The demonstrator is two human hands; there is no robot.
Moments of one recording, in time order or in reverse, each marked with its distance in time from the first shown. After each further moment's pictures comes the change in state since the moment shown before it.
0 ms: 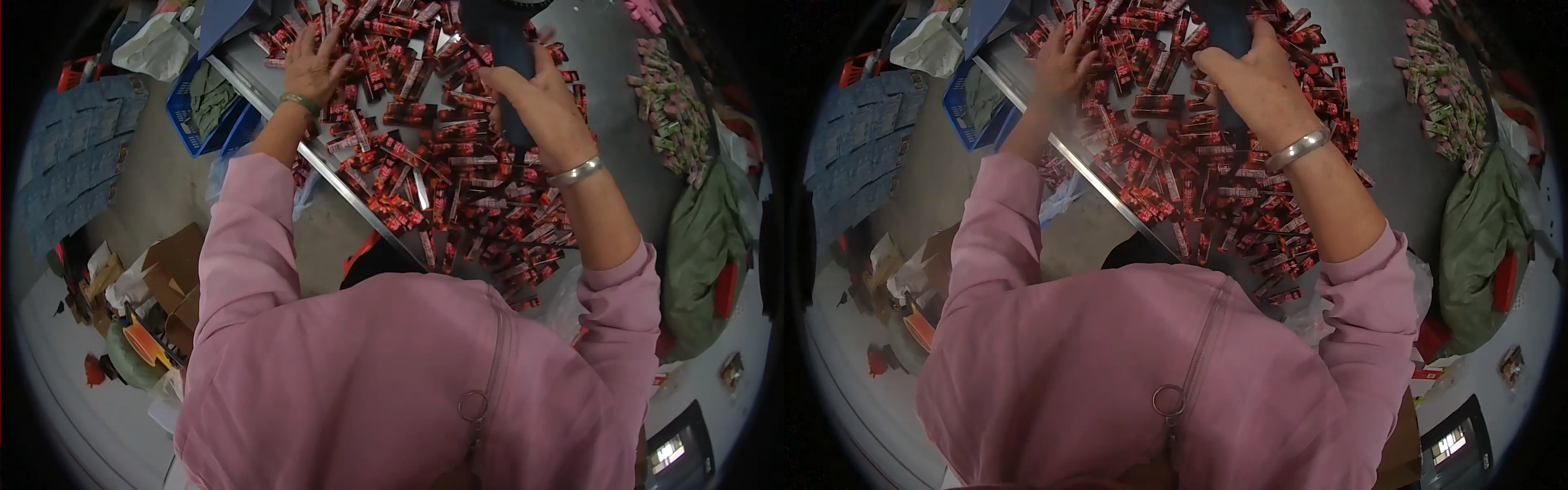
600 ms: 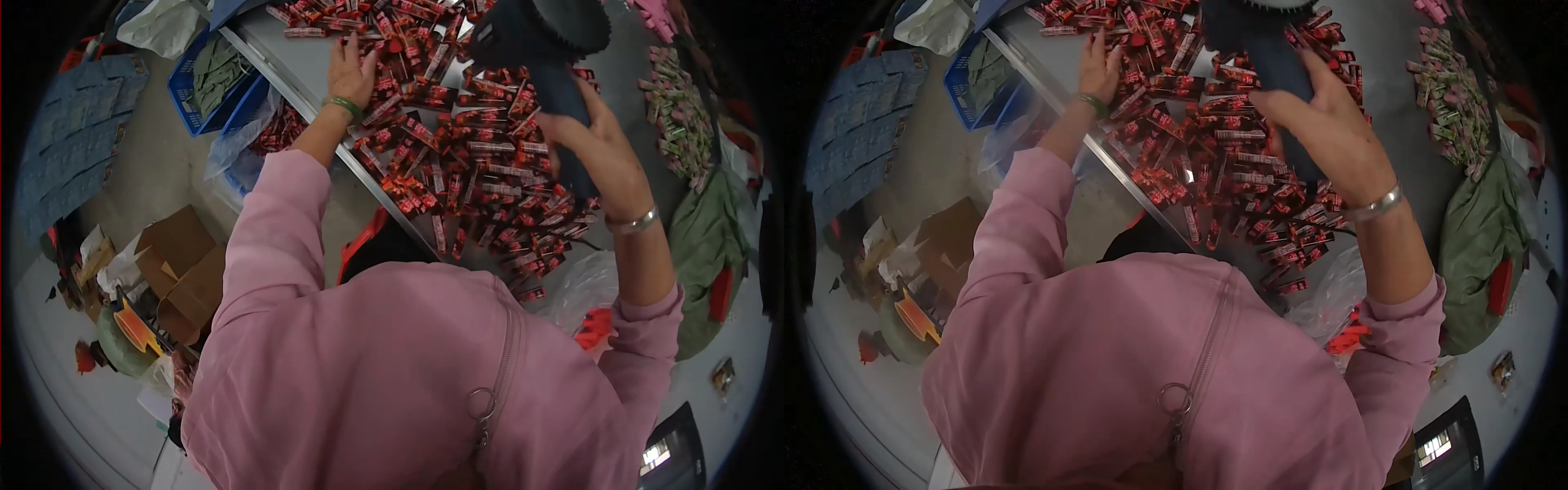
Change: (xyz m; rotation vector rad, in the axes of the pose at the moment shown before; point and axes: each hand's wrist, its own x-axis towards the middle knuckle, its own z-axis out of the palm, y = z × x) left_hand -0.049 0.041 0.044 -0.369 0.054 -0.365; right_hand -0.051 -0.022 -0.024 -0.009 -0.176 0.147
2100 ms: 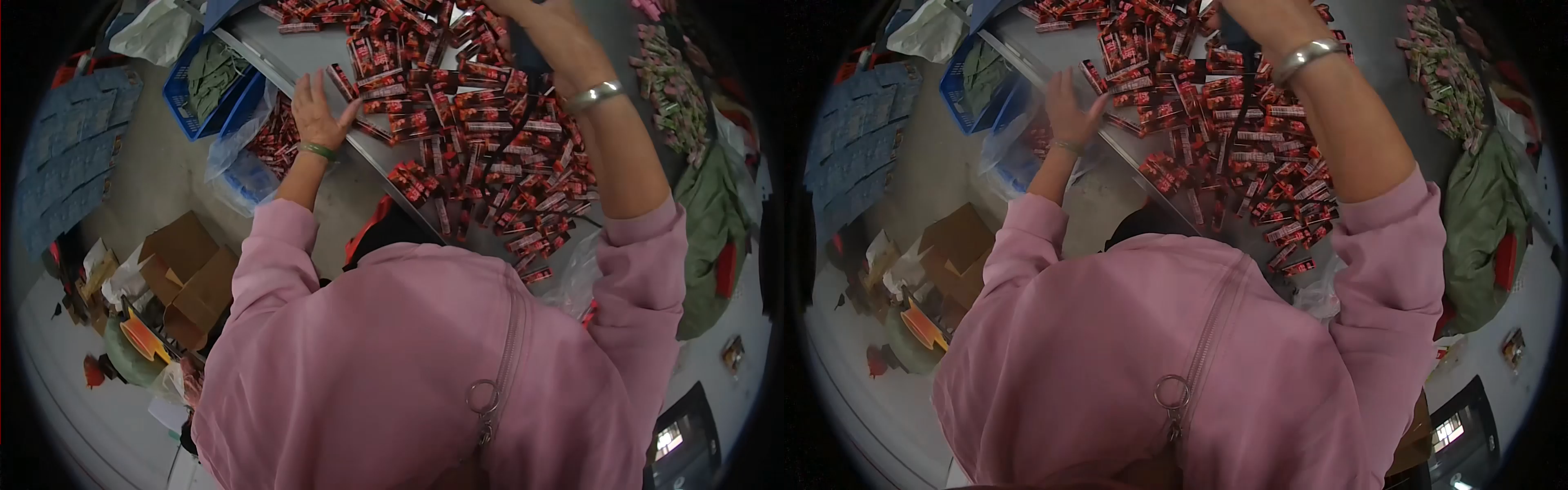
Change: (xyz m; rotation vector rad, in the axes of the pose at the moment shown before) left_hand -0.077 0.000 -0.071 0.227 0.021 0.145; right_hand 0.015 -0.032 0.036 -0.150 0.026 -0.095
